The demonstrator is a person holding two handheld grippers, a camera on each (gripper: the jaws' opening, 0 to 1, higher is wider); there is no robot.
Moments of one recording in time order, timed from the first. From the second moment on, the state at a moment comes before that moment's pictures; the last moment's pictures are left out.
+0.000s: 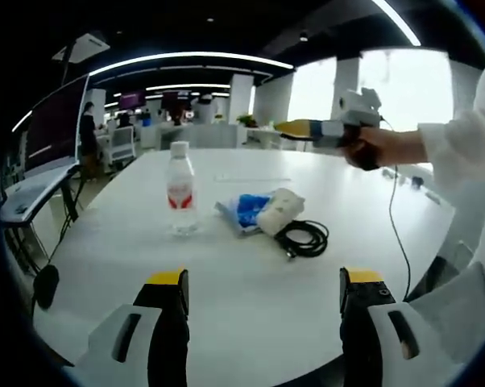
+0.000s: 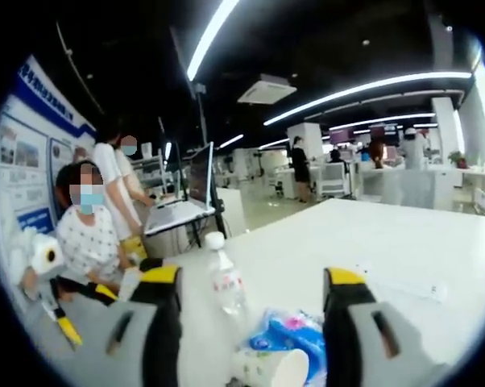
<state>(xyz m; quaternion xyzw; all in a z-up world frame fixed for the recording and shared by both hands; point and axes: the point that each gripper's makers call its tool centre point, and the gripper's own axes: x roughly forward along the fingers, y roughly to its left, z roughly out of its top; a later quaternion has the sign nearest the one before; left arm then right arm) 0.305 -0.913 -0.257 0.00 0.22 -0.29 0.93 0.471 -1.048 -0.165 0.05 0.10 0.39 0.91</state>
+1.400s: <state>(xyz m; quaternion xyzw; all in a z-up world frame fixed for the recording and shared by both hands) 0.306 -0.913 -0.264 -0.01 0.23 -0.29 0.93 0.441 -1.084 -0.254 0.09 0.22 0.34 0.91</state>
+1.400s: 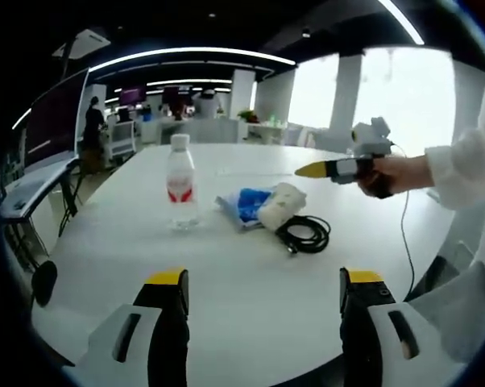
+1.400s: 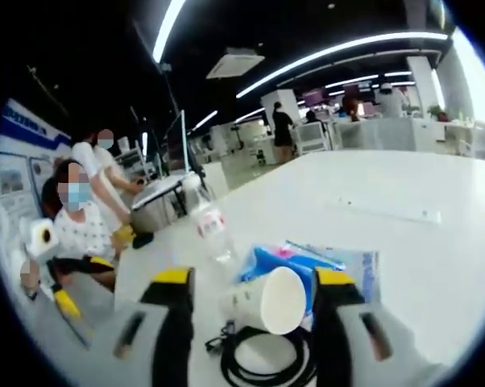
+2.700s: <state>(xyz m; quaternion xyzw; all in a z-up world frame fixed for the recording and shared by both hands) 0.330 -0.886 -0.224 -0.01 0.19 -0.26 0.95 0.437 -1.069 -0.281 0.11 0.30 0.36 0.87</state>
